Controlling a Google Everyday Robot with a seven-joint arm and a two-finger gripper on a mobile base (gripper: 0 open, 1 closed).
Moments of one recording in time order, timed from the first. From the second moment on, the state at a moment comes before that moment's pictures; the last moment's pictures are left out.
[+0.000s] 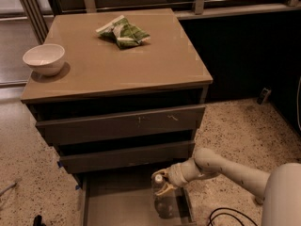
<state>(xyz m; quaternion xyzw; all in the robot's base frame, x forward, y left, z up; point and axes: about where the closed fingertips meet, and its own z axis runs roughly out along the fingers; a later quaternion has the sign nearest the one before) 0.516 -0.038 0.339 -0.71 0.55 0.30 0.34</state>
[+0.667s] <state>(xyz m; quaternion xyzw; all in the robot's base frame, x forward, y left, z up) 0.512 -0.036 0.288 -0.69 0.54 0.33 0.36</state>
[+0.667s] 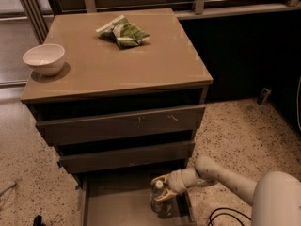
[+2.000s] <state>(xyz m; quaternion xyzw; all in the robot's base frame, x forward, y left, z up) 0.500 -0.032 0.215 -0.67 0.54 0.37 0.34</state>
